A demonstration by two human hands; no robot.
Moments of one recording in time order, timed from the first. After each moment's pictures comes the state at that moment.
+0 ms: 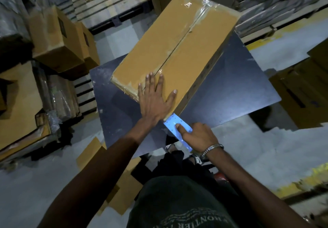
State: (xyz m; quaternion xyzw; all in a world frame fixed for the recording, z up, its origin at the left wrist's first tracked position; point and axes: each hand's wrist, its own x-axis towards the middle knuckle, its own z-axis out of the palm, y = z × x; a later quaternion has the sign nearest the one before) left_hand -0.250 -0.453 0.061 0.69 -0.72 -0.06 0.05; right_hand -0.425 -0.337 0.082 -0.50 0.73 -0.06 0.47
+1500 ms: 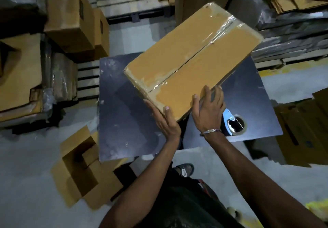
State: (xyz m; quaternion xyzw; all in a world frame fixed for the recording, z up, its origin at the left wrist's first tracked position) left_hand -0.314 -0.409 0.027 0.71 -0.29 -0.26 0.59; right_hand -0.421 -0.452 0.047 -0.63 0.73 -0.24 0.08
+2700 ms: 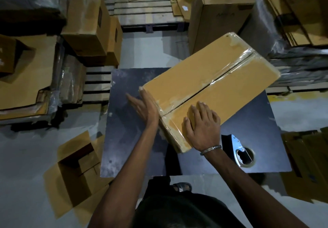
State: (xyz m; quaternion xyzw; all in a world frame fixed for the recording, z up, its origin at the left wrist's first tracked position) left_hand -0.181 -0.525 0.071 0.77 -0.13 -0.29 0.56; right_hand -0.372 -0.493 0.065 -0.78 0.62 -0.10 0.01
